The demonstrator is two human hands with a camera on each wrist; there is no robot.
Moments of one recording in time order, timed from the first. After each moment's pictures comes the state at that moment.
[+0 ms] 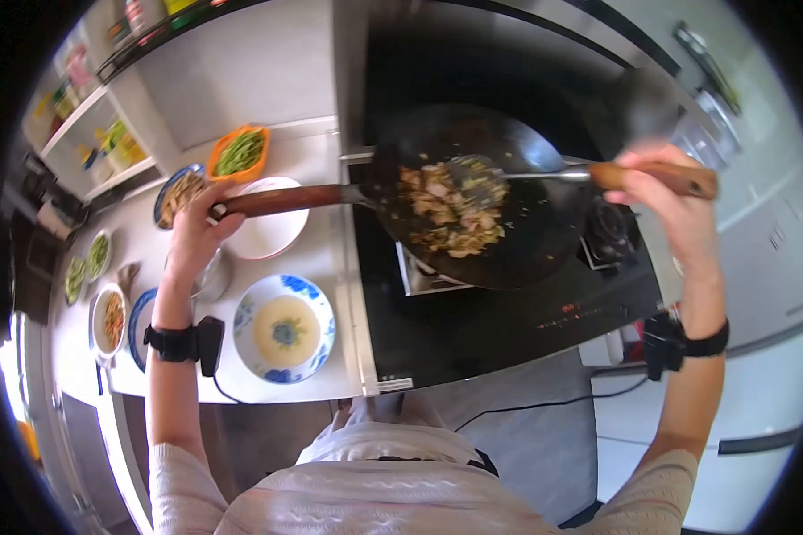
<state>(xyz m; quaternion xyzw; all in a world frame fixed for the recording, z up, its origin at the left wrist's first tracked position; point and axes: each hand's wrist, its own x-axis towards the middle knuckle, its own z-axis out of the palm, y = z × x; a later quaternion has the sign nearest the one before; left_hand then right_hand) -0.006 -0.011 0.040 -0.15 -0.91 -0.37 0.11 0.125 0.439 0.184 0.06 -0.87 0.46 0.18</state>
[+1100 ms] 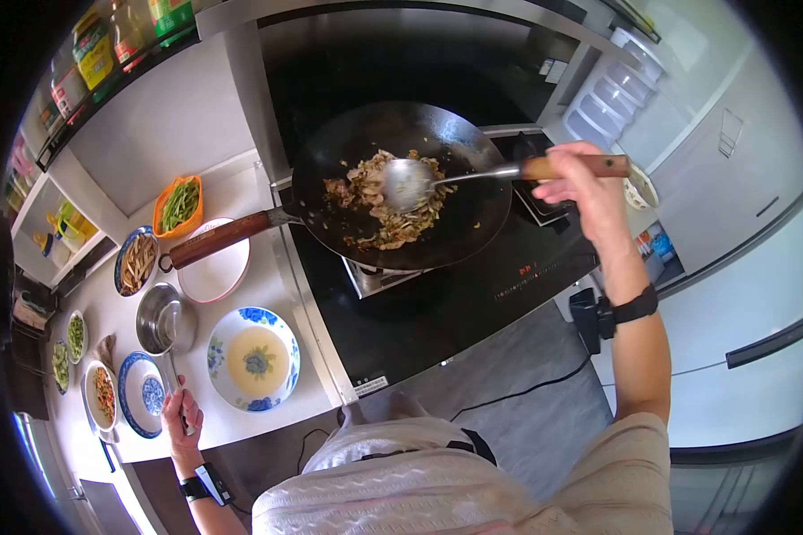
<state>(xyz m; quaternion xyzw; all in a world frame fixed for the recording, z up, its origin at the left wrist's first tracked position) 0.126 -0.131 -0.103 0.09 -0.46 -0.87 -0.14 0.158 0.465 0.125 -0.11 -0.77 0.56 0.27</state>
